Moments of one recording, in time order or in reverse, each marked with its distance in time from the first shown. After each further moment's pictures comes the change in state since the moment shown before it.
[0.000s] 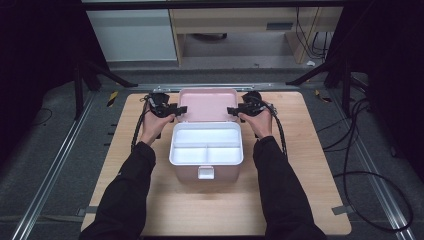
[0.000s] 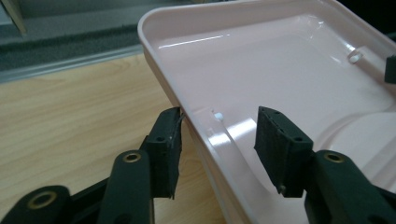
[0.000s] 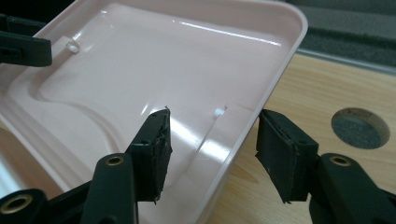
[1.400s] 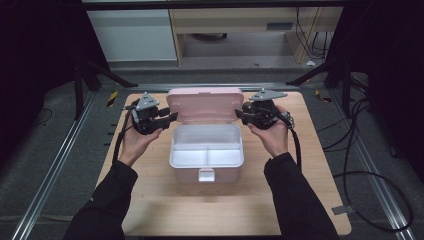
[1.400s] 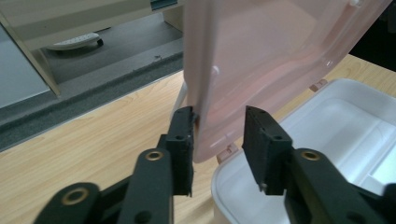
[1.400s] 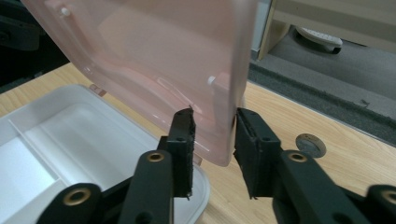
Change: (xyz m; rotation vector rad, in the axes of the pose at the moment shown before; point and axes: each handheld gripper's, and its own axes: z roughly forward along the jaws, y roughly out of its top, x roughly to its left) left arm -0.067 -0.012 -0.109 -0.089 0.044 0.239; right arm 0.070 -0.003 -0.113 -0.119 -0.071 -0.206
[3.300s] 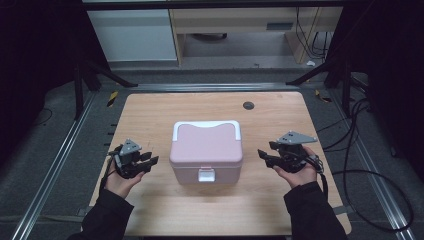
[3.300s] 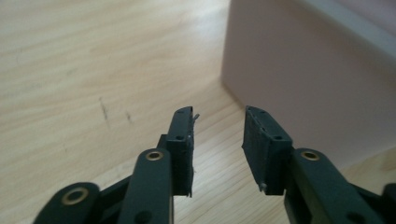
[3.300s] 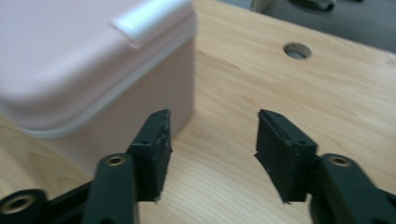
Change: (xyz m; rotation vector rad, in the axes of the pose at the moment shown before) left arm -0.005 -0.128 -0.036 0.218 0.064 -0.105; right arm -0.001 -0.106 -0.066 0.092 -0.035 0.044
